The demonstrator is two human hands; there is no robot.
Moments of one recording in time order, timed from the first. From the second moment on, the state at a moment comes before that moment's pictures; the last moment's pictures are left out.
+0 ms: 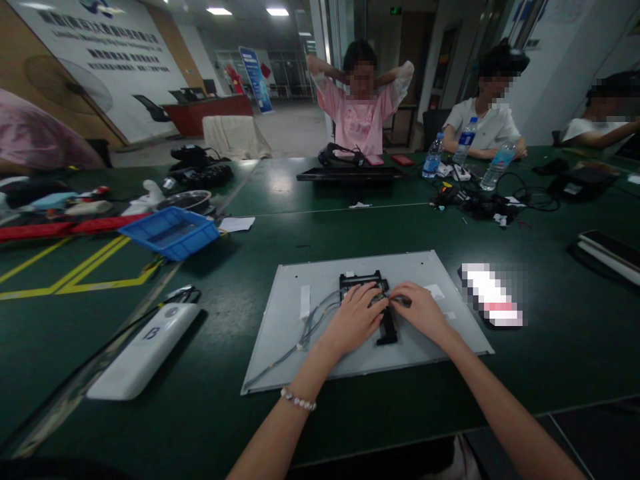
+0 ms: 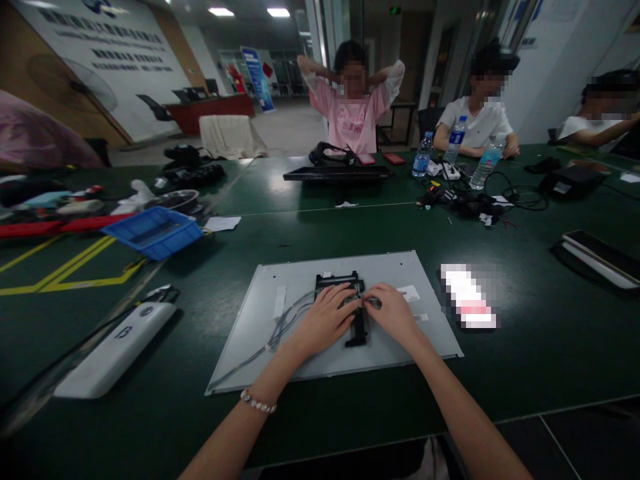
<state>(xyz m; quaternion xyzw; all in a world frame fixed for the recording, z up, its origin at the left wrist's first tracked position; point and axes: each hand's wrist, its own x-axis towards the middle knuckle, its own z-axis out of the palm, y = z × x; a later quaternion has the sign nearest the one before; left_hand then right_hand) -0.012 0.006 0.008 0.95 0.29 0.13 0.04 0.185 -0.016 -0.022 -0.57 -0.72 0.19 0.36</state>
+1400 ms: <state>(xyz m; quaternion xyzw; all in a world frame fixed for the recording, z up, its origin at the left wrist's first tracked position) -0.141 0.079 -0.007 0.76 0.54 0.29 0.21 0.195 -0.017 -0.027 -0.58 -0.69 0.19 0.39</state>
